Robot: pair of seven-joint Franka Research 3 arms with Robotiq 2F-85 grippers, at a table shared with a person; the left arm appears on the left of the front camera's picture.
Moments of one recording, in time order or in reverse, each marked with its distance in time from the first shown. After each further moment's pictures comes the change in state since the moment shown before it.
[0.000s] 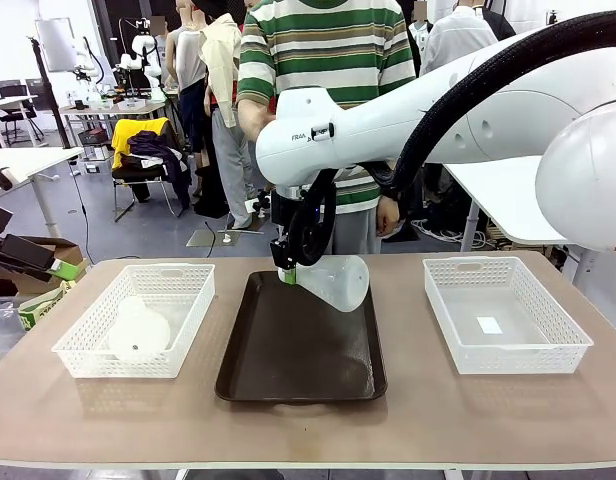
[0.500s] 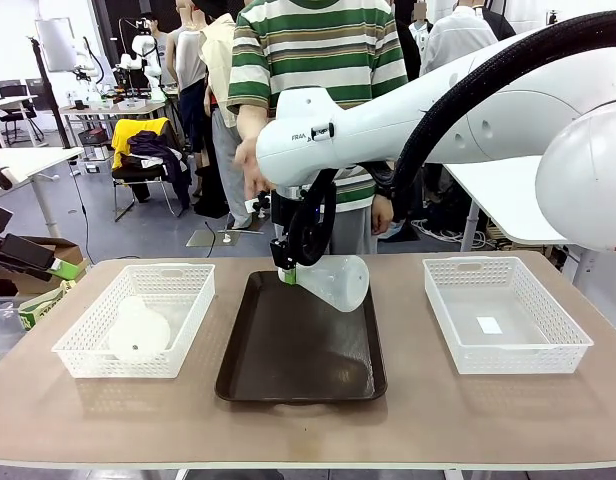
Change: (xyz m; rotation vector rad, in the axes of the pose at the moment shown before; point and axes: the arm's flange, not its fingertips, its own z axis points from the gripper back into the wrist) left arm 0.000 0.000 0.000 -0.003 -0.004 -0.003; right arm 0.000 0.000 0.000 0.000 0.000 0.000
